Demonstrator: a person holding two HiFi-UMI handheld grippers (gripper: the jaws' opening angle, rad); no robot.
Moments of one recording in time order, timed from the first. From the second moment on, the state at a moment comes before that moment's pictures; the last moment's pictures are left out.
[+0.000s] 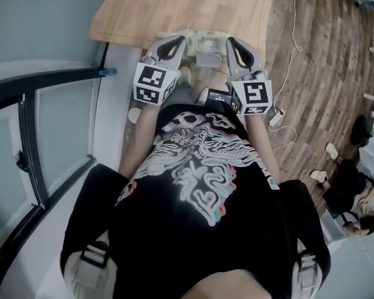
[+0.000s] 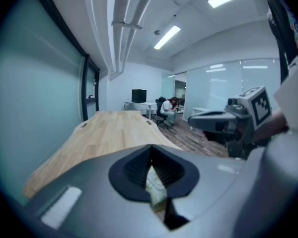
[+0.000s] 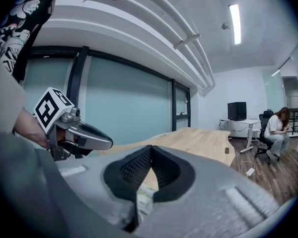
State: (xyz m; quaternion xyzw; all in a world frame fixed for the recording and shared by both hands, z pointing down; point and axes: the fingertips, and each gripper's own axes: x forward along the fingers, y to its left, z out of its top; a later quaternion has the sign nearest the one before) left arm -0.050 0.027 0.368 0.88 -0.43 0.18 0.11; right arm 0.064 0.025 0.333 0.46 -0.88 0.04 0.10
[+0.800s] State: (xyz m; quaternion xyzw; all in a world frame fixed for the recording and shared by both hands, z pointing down) left arm -0.052 0.027 0.332 0.87 -0.48 0.15 0.06; right arm 0.048 0.019 0.314 0.44 -0.89 0.02 0.08
